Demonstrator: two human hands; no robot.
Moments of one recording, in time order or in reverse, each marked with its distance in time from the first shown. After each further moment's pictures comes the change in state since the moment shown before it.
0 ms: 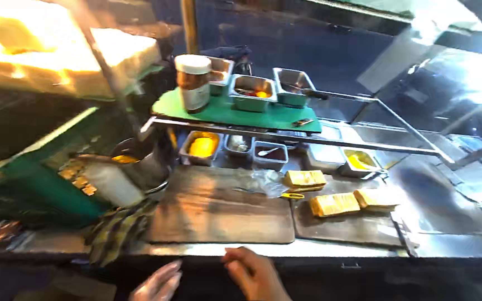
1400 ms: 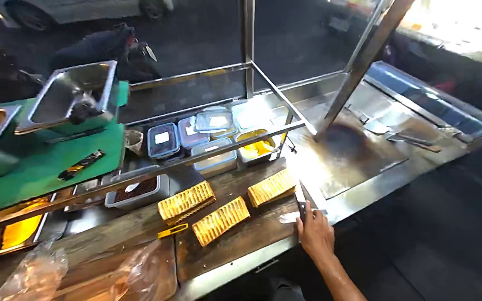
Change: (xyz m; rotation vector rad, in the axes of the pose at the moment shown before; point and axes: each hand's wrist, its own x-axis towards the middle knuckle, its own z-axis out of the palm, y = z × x) left_hand 0.127 0.124 0.359 1.089 0.039 0.524; right_hand -0.176 0.212 -0.500 -0.979 0.497 1.031
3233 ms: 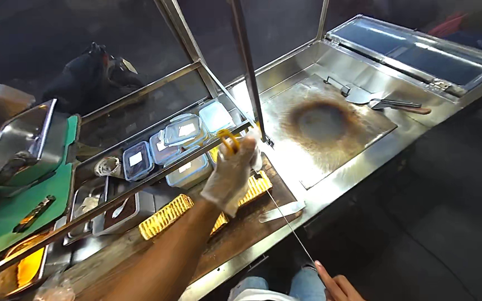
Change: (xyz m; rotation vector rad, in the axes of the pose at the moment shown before) left_hand 0.145 0.426 -0.070 -1.590 -0.507 0.330; right_hand -0.146 0.117 -0.084 0.479 -0.158 -0.261
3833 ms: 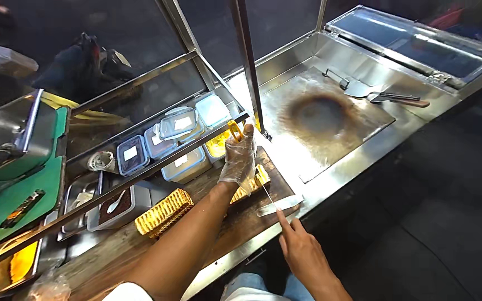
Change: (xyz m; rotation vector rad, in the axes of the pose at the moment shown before) left_hand 0.043 -0.084 -0.005 0.087 0.388 -0.050; right_hand 0.116 -0.048 0.038 -0.206 -0.007 0.075
